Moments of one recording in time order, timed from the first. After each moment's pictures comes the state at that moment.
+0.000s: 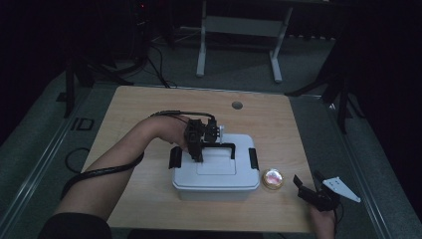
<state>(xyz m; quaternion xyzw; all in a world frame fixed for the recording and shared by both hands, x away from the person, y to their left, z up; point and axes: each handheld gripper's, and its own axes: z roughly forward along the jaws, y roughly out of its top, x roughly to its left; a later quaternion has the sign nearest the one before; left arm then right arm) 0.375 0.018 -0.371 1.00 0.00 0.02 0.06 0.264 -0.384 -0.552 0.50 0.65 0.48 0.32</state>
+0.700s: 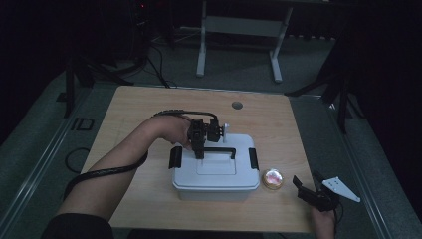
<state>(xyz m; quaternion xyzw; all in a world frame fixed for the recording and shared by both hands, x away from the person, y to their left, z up) 0.377 0.012 -0.371 1.00 0.03 -0.02 0.03 0.264 -0.383 -0.552 0.49 0.66 0.48 0.32</state>
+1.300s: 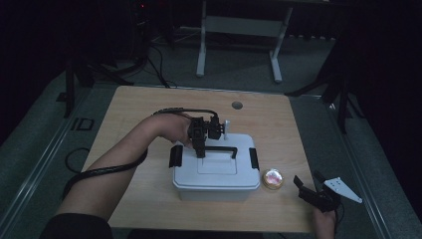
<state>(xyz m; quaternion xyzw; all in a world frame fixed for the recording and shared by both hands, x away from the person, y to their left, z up) 0.378 0.011 -0.359 1.00 0.03 -0.02 0.04 0.263 -0.386 -0.552 0.50 0.65 0.49 0.31</state>
